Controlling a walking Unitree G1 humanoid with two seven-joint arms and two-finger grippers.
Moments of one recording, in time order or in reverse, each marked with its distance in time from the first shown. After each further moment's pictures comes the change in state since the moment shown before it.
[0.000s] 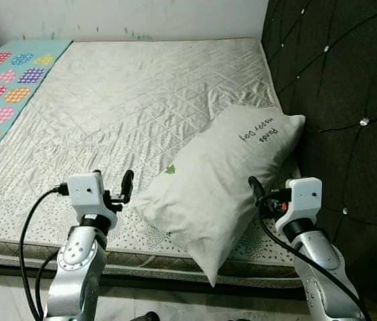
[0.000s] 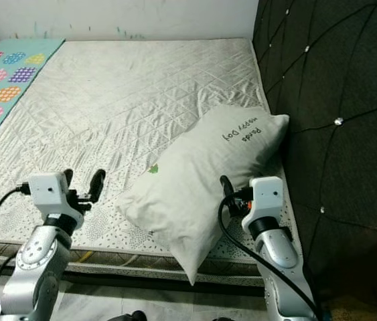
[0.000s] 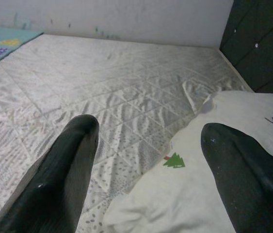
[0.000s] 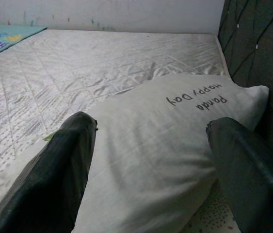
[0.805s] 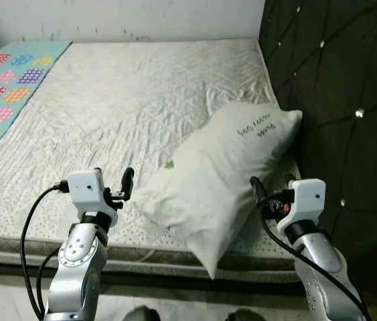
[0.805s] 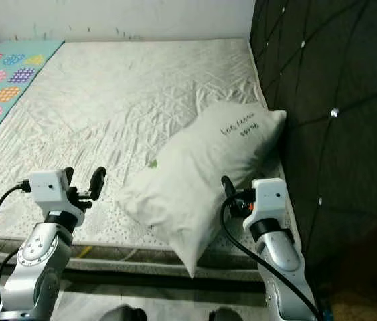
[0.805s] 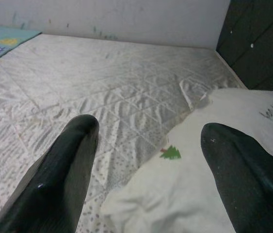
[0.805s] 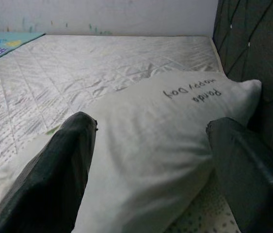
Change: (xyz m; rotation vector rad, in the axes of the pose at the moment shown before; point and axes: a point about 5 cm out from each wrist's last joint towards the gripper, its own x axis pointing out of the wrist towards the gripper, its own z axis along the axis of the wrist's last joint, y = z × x) left arm 0.002 -0.001 -0.001 -0.016 0.010 0.002; right arm -0.004 0.000 0.002 0.013 -0.012 -0.006
